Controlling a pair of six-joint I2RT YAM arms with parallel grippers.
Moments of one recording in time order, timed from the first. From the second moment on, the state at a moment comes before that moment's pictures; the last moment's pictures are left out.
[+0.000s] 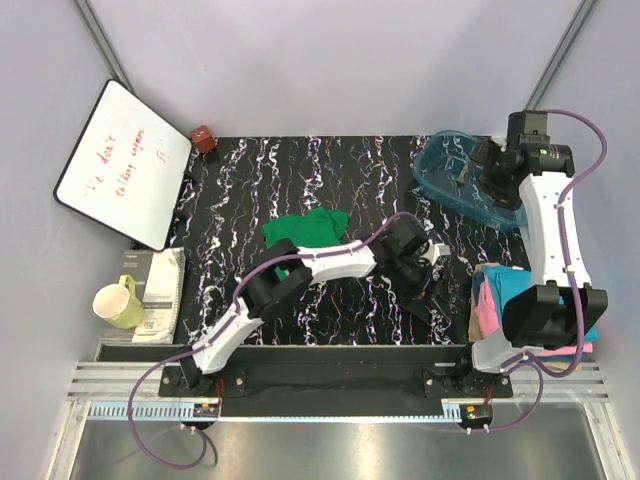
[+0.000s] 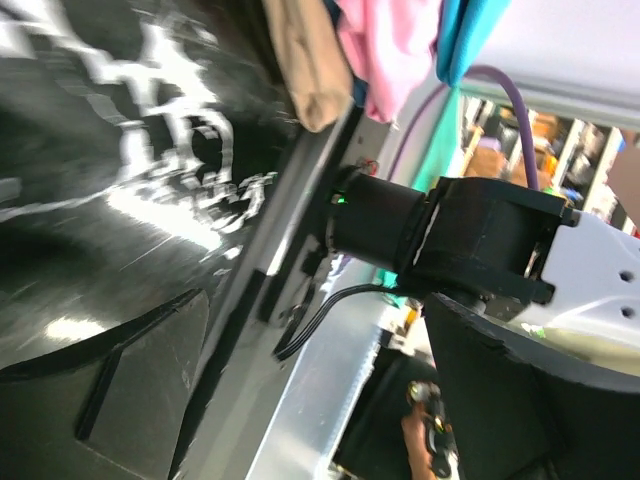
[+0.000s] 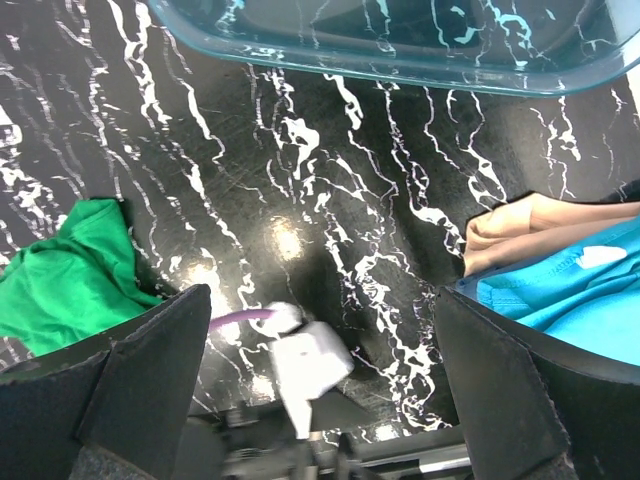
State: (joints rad) left arm -1.04 2.34 1.81 -0.28 0.86 -0.83; right arm -0.09 1.56 1.72 -1.10 0.01 0.40
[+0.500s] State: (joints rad) left arm -1.05 2.42 1.73 0.03 0.86 -1.02; right arm -0.09 1.53 1.72 -1.13 -0.11 0.39
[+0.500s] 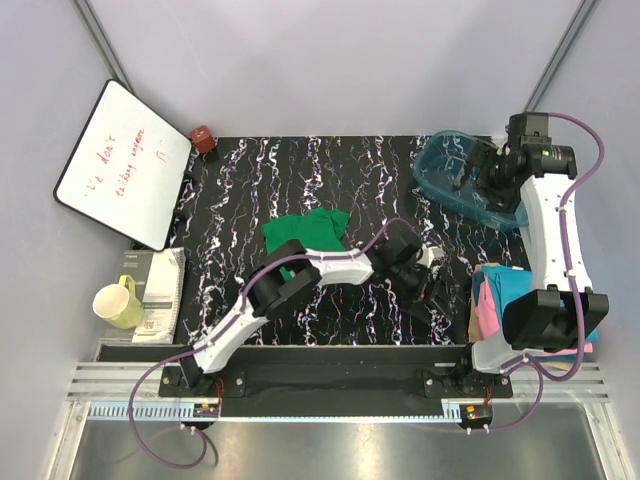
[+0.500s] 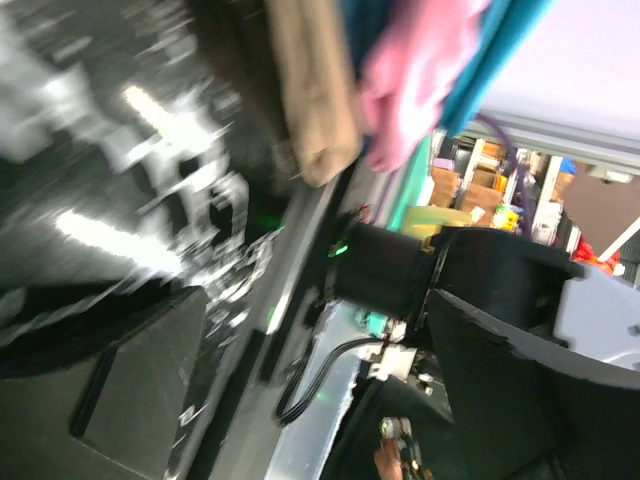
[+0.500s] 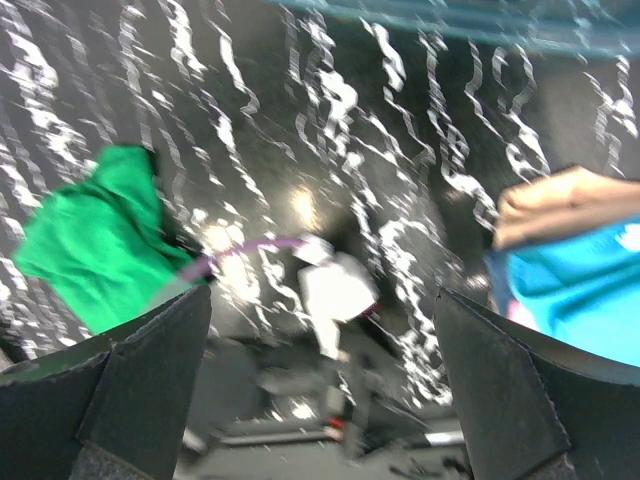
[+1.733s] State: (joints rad) left arm -0.50 1.84 1.61 -0.72 0.47 -0.39; right arm 0.23 1.96 1.50 -1.35 0.36 0.33
